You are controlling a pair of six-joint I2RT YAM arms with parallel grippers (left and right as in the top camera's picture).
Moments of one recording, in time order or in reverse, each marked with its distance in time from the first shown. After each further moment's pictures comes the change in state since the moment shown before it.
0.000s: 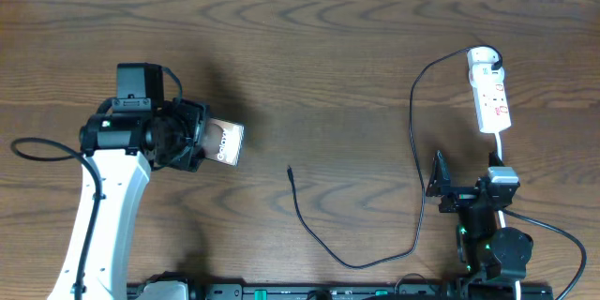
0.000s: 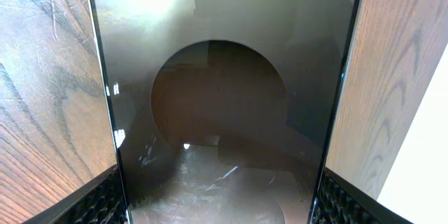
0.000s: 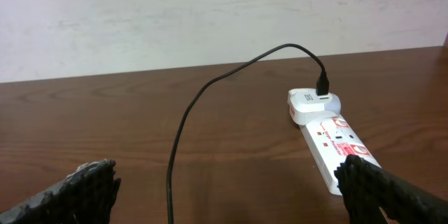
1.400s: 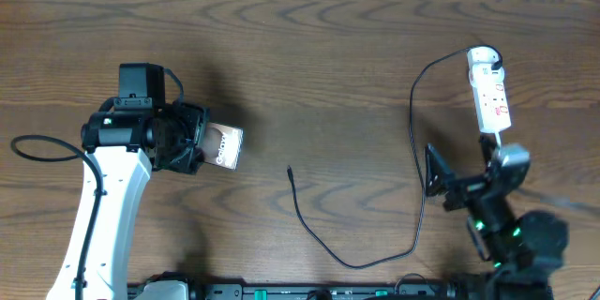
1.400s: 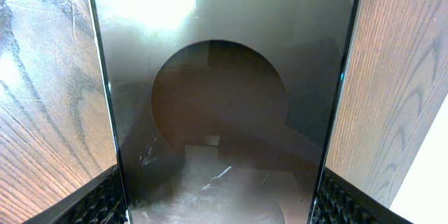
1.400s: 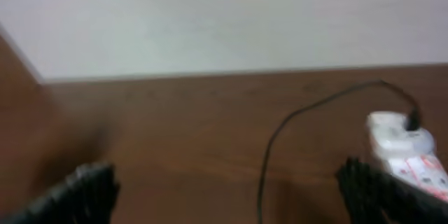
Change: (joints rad) left arm 0.000 0.013 0.000 -0.027 -0.013 0.001; right arm 0.000 0.369 0.464 -0.203 -0.286 0.045
